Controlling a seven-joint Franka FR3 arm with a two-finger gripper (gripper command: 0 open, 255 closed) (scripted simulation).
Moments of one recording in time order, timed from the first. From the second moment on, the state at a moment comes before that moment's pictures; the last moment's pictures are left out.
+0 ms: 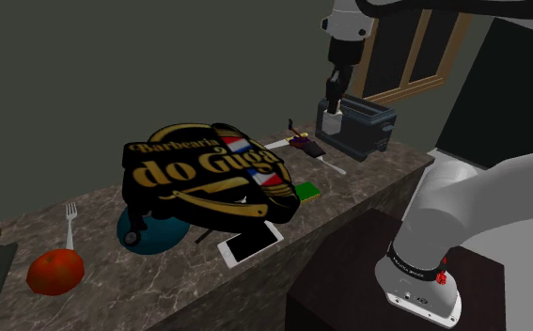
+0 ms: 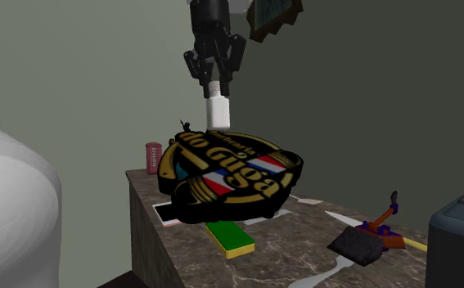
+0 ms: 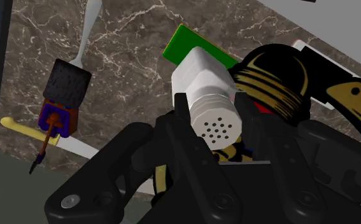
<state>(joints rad) -0.05 -0.81 -0.01 -2.27 -0.05 1.53 -0.19</state>
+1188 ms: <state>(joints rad) 0.02 -0.41 0.35 -1.96 0.07 1.62 0.21</state>
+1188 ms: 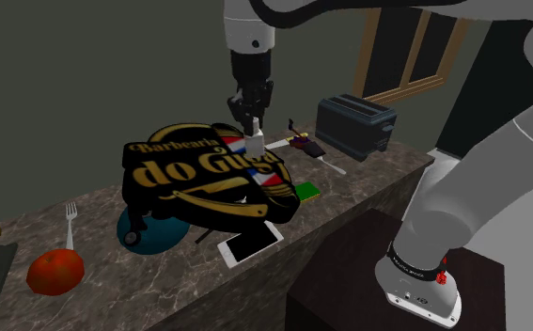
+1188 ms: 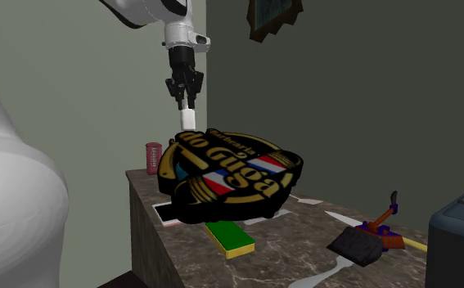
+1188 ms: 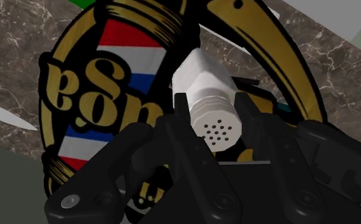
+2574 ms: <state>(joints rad) 0.29 0.40 0.62 -1.11 -0.31 1.45 0.70</state>
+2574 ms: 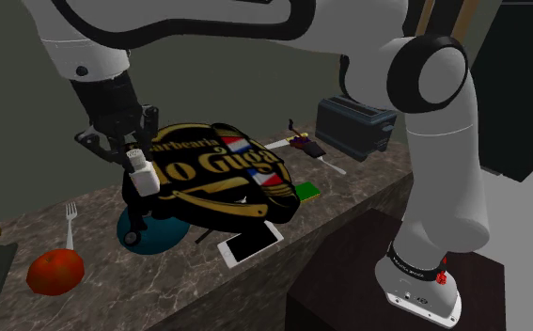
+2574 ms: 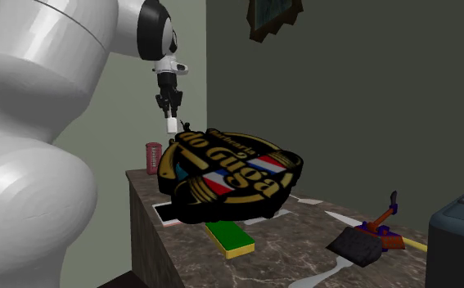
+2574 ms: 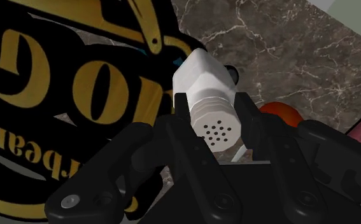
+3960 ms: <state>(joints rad) 0.24 0.31 0.60 -1.51 -0.20 1.82 0.72</state>
